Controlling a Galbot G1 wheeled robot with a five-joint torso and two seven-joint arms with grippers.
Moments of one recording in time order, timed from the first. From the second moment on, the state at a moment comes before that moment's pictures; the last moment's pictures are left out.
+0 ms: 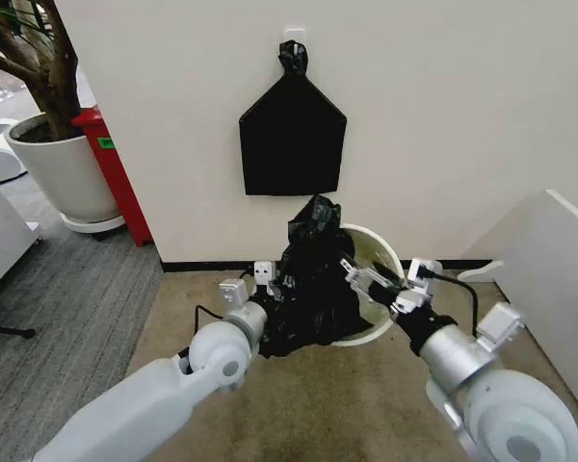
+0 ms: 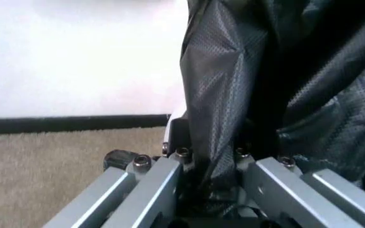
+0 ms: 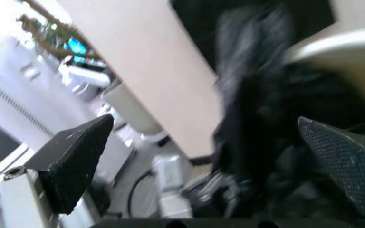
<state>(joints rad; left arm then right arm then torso) 0.74 -0.93 0.34 -1.97 -1.06 0.11 -0.51 -1.32 1.01 0.28 2.50 1.14 -0.33 0.39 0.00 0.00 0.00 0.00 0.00</state>
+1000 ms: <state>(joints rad) 0.82 -0.96 0.33 -1.97 -0.80 0.06 -0.42 -1.16 1.11 0.03 2.38 0.98 -0.34 0.86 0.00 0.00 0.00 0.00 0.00</state>
